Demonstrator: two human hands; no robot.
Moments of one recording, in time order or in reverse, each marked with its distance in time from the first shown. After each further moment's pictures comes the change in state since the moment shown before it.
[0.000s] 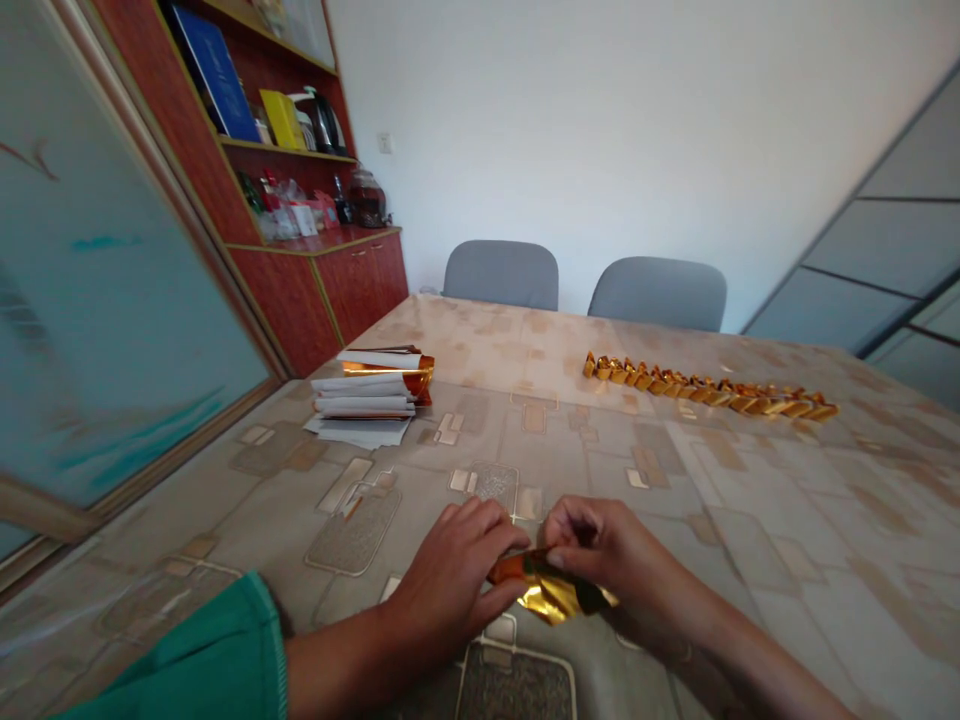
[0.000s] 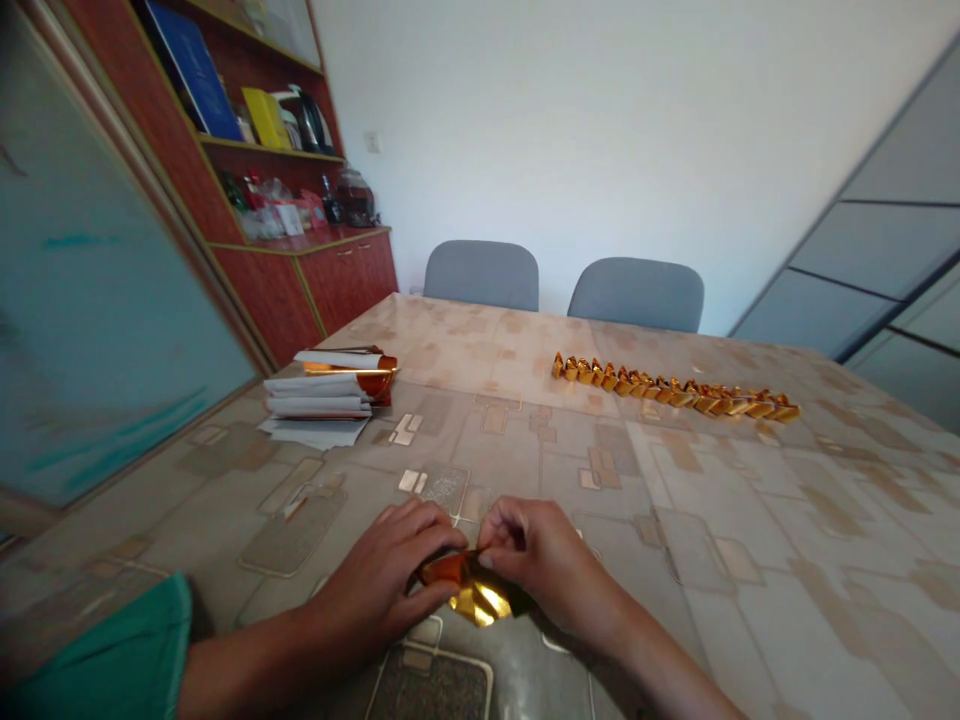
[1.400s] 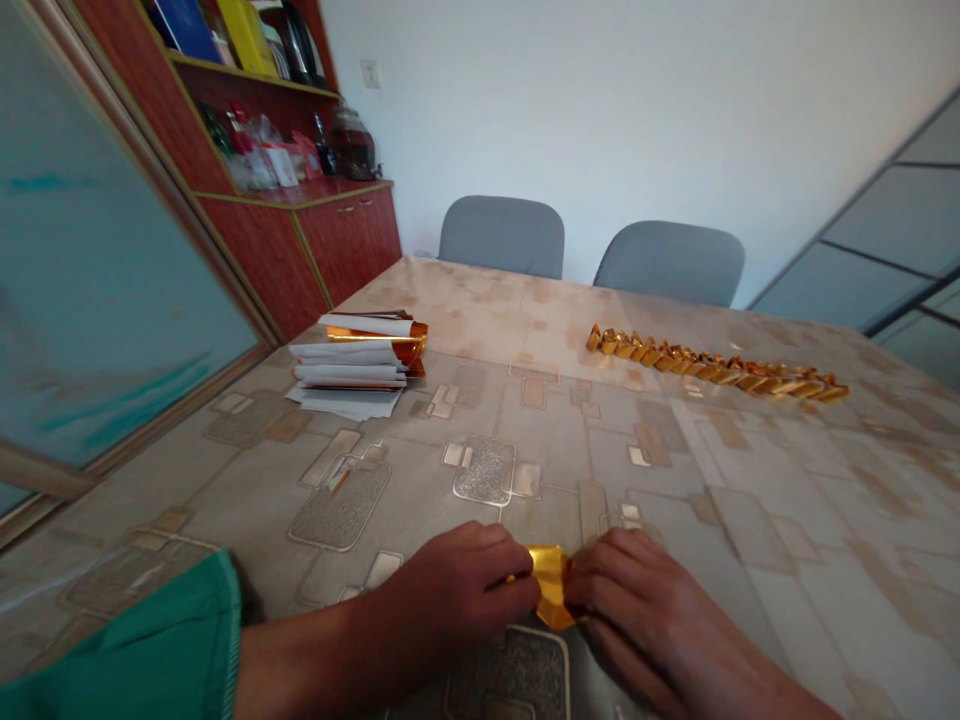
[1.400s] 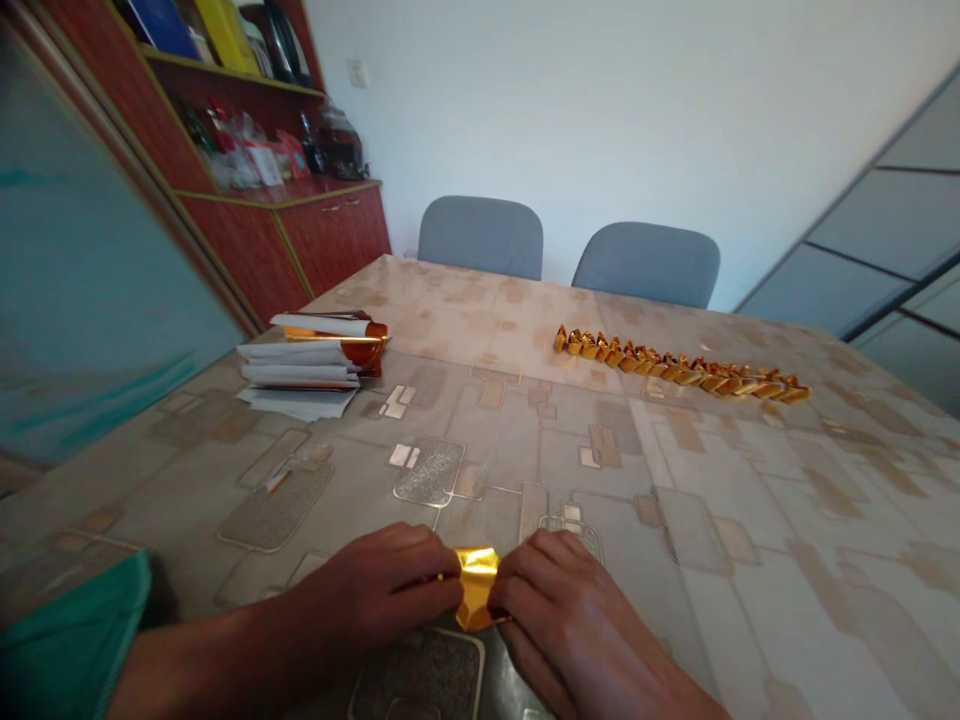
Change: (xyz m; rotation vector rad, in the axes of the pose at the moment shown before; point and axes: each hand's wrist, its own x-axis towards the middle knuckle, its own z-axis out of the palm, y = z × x) left_hand -0.014 0.010 -0.005 0.168 -0.065 0.442; right_hand -0.059 -0.013 -0.005 -0.600 -0.085 -0.382
